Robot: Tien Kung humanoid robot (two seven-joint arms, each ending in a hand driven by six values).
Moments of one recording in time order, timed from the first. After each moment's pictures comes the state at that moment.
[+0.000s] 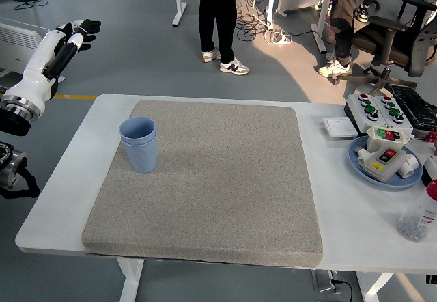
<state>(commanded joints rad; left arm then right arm) -0.56 0.56 -1.22 -1.44 0.95 0.16 0.02 0.03 -0.09 0.99 0.18 -1.40 -0.10 -0.29</state>
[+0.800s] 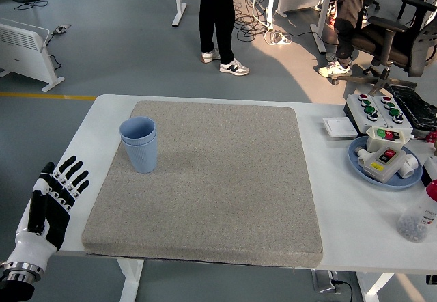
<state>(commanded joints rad) 0.14 0.28 -1.34 -1.68 0.71 0.19 -0.22 0.03 -0.10 1.04 0.18 -1.44 -0.11 -0.30</state>
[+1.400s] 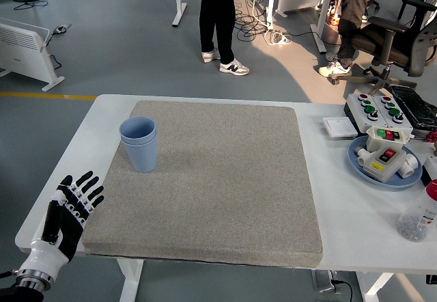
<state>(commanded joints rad) 0.13 0.28 -1.30 -1.64 0.71 0.14 -0.18 0.02 -0.10 1.07 0.18 -1.47 -0.11 -0.30</state>
